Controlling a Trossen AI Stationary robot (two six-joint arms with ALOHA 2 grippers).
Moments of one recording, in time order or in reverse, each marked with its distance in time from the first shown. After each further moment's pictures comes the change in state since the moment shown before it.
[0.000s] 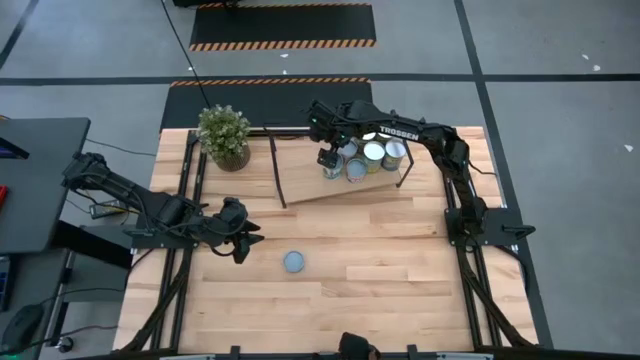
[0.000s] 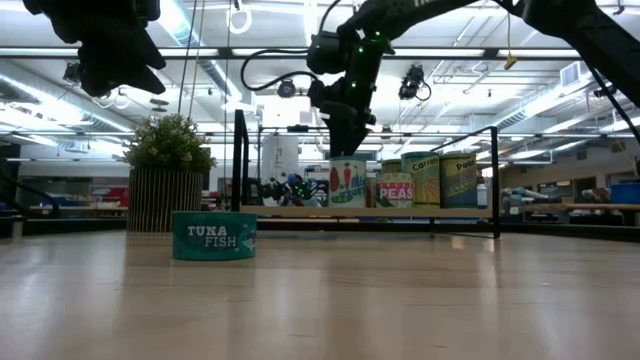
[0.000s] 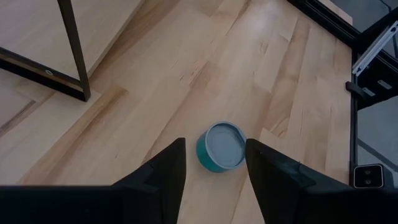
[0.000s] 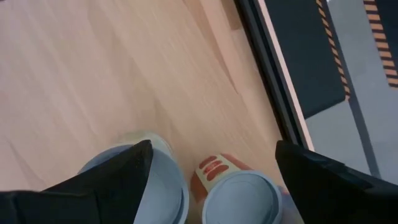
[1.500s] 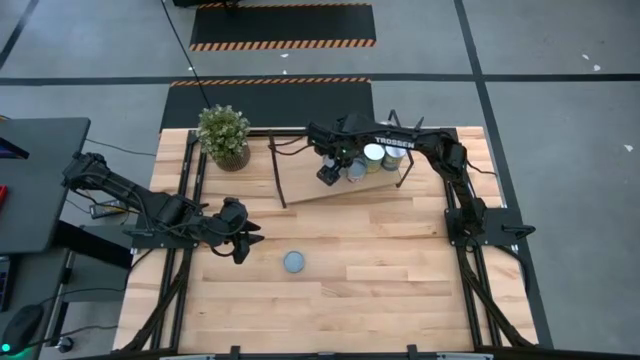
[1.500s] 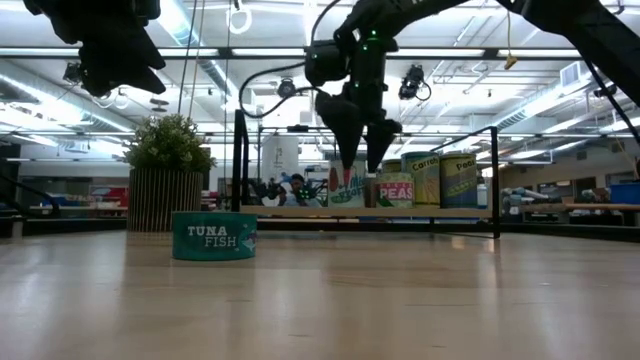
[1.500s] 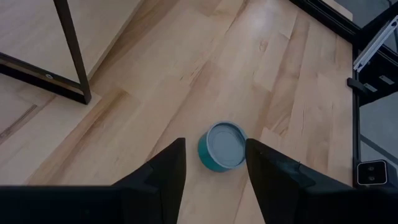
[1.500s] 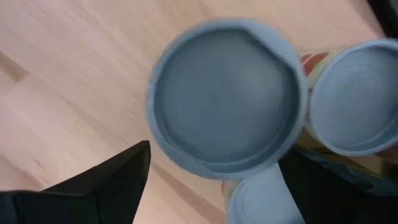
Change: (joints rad) left arm 0.000 0.000 0.000 0.000 0.000 0.026; right arm 0.072 0.001 -0.062 -0.174 -0.099 0.436
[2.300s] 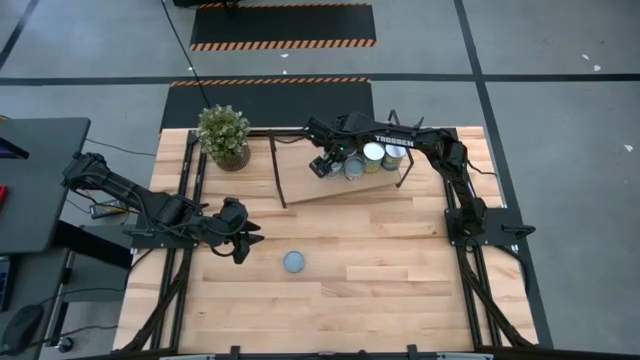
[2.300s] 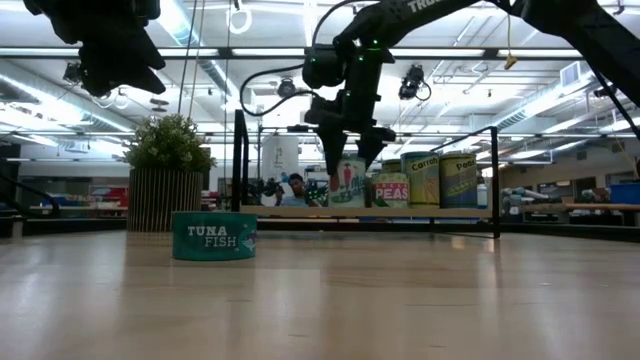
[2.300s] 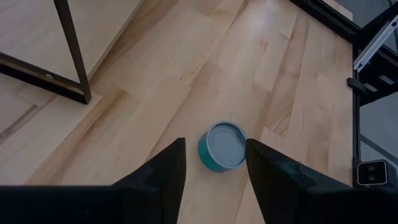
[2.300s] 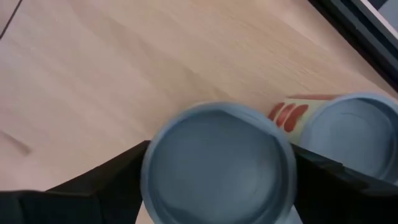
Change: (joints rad) left arm 0.000 0.000 0.000 0.000 0.000 0.000; right arm -0.028 0.002 -0.031 0.168 0.043 0.102
